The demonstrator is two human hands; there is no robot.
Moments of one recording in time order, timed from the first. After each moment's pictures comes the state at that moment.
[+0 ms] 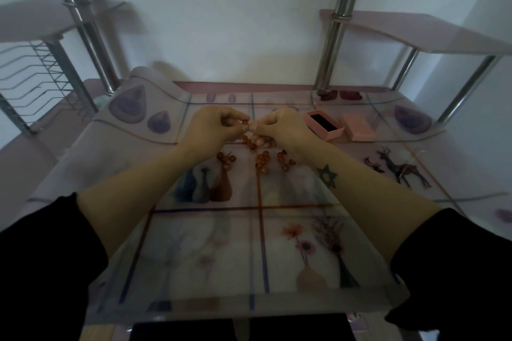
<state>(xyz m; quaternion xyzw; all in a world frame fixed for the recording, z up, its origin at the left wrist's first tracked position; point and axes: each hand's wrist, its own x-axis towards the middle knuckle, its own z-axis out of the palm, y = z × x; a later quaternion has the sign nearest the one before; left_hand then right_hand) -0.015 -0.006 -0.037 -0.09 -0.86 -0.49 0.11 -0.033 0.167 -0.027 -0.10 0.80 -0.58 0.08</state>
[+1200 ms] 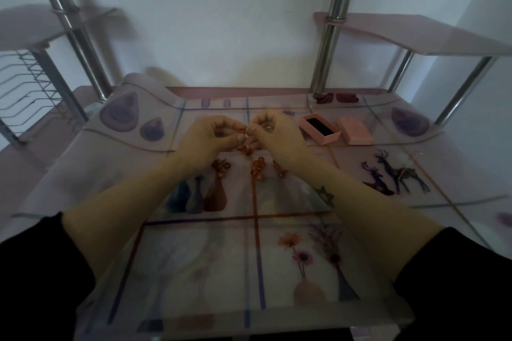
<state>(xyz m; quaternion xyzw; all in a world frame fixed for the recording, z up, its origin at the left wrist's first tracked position) -0.009 -0.004 -0.039 -0.09 -0.80 -0.59 0.03 -0.030 0.165 -0.042 -0.18 0.78 -0.60 -0.06</state>
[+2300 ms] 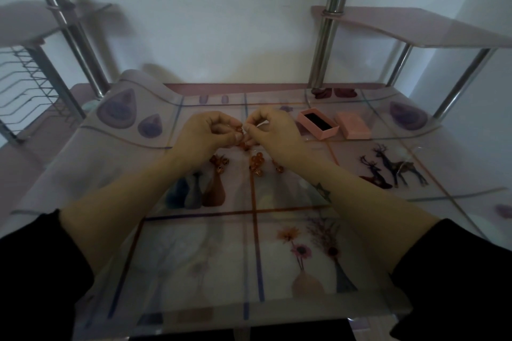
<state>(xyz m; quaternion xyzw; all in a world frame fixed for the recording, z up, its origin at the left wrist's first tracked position) -0.001 -0.002 -0.034 -0.08 -0.81 -0.58 0.05 -0.026 0.163 -0.039 -0.19 0.81 -0.54 -0.08</state>
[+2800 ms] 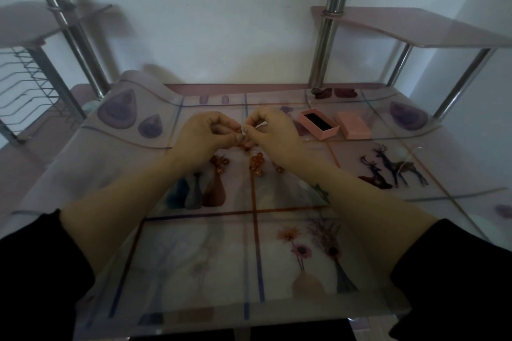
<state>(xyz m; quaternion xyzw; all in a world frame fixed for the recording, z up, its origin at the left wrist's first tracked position) -0.001 -0.002 -0.034 -0.08 -0.82 -0.56 0.07 -0.028 0.162 -0.043 -0.21 0.82 -0.52 -0.10</state>
